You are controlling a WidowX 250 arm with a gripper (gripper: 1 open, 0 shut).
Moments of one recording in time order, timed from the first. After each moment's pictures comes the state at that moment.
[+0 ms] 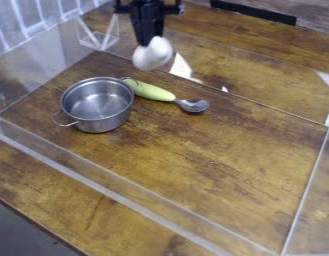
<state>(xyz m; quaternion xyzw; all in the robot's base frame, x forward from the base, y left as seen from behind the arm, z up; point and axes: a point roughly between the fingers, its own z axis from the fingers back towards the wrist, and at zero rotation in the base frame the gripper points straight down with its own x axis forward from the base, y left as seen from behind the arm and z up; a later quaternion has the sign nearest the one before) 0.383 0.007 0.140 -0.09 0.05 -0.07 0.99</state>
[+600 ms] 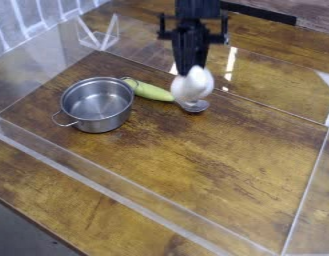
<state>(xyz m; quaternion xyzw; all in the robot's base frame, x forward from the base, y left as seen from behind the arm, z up) 0.358 -0.053 0.115 -0.11 0.11 -0.15 0.98</state>
